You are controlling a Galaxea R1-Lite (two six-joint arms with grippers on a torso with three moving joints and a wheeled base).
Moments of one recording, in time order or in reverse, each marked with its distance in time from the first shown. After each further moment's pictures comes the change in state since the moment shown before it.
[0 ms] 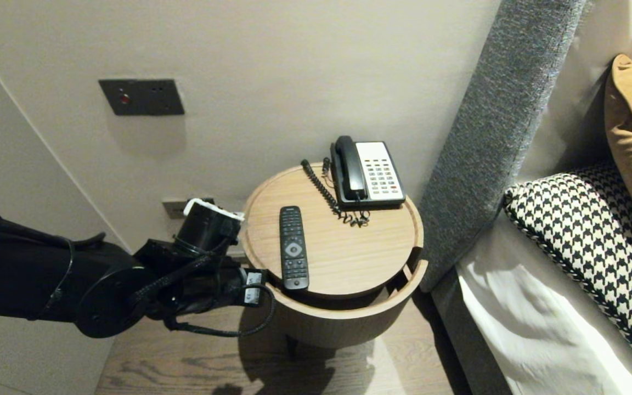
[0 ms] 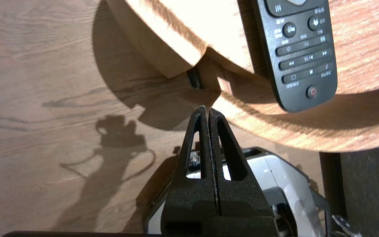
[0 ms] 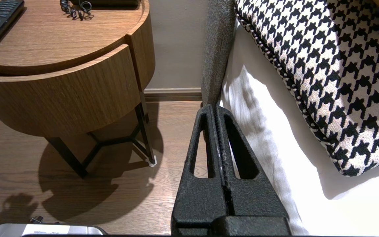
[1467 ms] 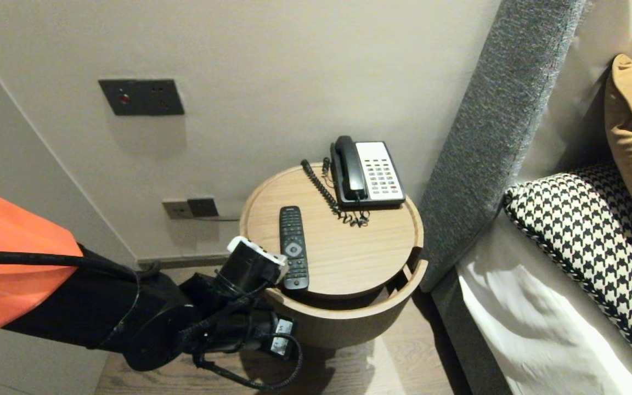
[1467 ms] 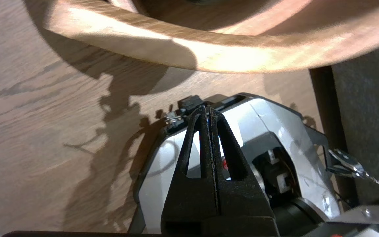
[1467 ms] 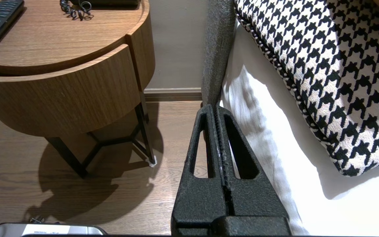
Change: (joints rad) left arm -0.126 0.109 0.030 -0.006 -0.105 0.035; right arm 0.000 0.000 0.000 0.000 0.000 0.000
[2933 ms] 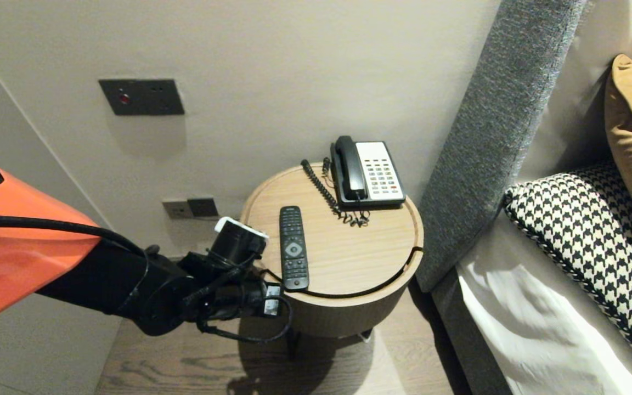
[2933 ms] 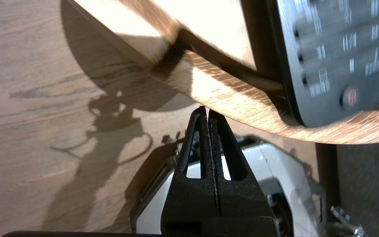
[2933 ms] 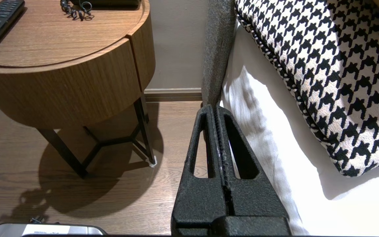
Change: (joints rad) left arm 0.120 0.055 -0.068 -0.066 0.038 -0.058; right arm 0.000 0.000 0.000 -0.001 0.000 0.000
